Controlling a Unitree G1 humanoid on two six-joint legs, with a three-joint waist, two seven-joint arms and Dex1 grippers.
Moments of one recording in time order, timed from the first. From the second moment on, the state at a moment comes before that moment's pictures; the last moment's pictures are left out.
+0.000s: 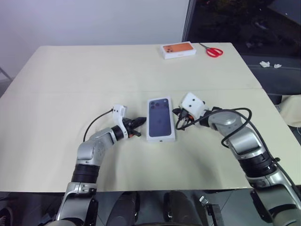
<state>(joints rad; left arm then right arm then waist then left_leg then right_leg) -0.42 0.17 0.05 0.14 -0.51 0.63 -0.65 -0.54 -0.58 0.22 -0.11 0.06 0.56 0.71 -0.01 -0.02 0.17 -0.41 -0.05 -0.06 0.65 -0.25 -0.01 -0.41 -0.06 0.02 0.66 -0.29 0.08</state>
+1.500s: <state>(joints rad) -0.38 0.21 0.06 0.07 -0.51 0.64 -0.65 -0.53 -0.59 0.25 -0.04 -0.07 0.49 0.73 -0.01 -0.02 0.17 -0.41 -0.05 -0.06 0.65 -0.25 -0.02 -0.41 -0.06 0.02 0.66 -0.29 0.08</state>
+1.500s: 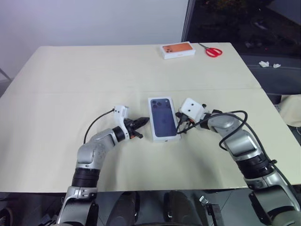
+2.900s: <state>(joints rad) -0.36 0.42 0.01 0.00 -0.48 0.63 -0.84 -0.45 -0.62 0.14 -0.18 0.28 0.70 1.03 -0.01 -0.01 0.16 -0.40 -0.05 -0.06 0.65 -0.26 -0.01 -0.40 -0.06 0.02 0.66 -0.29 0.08</state>
